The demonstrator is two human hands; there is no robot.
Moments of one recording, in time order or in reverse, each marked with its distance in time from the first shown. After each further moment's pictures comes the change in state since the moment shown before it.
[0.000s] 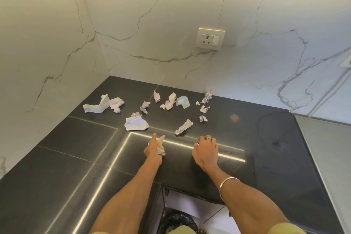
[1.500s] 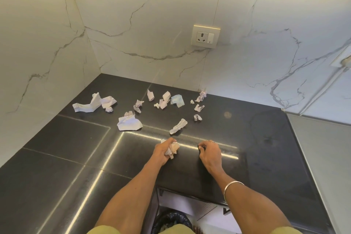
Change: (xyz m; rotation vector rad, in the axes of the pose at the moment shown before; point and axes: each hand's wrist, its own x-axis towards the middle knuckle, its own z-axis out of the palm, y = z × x) left_hand 0.002 -0.030 0.031 0.416 -0.291 -0.070; right_hand 0.004 0.044 0.003 0.375 -0.033 0.089
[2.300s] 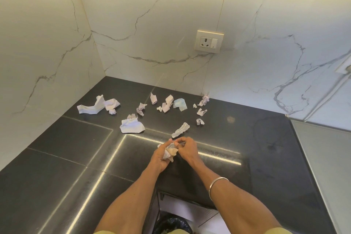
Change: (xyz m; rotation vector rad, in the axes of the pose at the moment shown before) left_hand -0.011 -0.003 -0.013 -0.288 -0.129 0.036; right_hand 0.013 -0.082 0.037 0.382 -0.286 -0.008
